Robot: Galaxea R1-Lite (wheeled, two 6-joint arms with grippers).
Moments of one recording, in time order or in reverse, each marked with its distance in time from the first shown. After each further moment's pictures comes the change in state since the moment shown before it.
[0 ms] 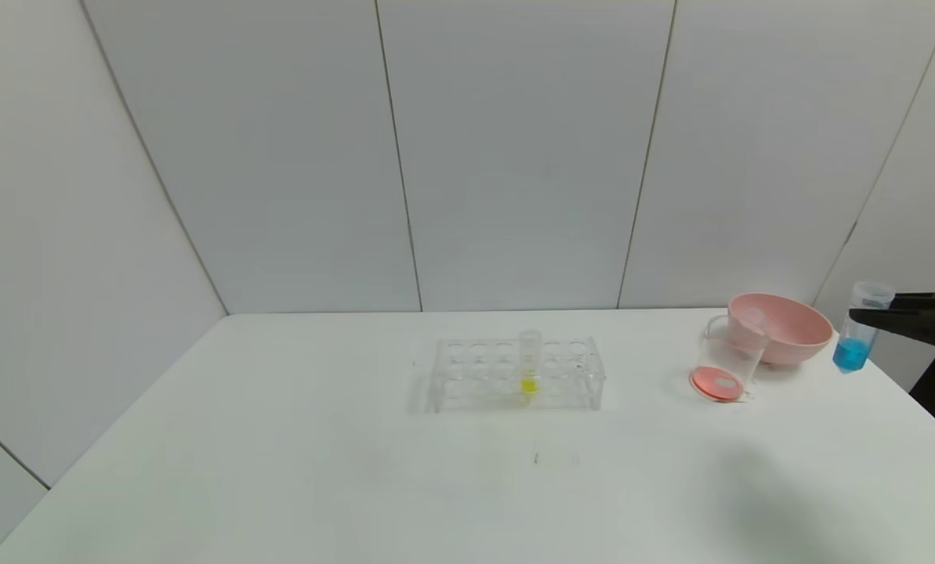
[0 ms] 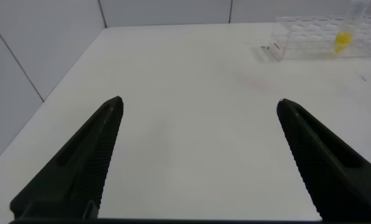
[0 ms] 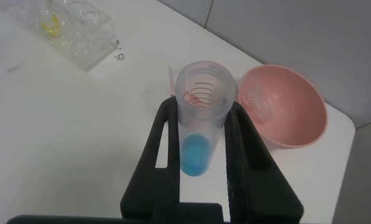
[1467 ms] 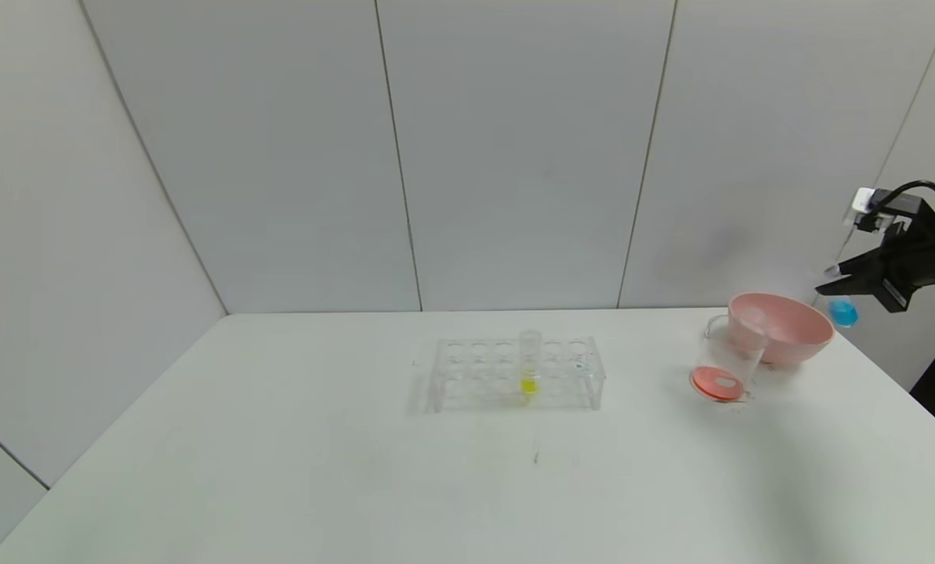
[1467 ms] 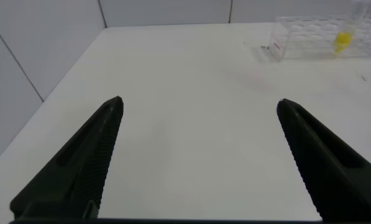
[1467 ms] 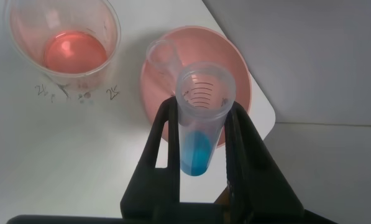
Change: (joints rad) left arm 0.000 0.000 0.000 0.000 0.000 0.000; right arm 0.078 0.537 -0.968 0.712 -0.322 -0.506
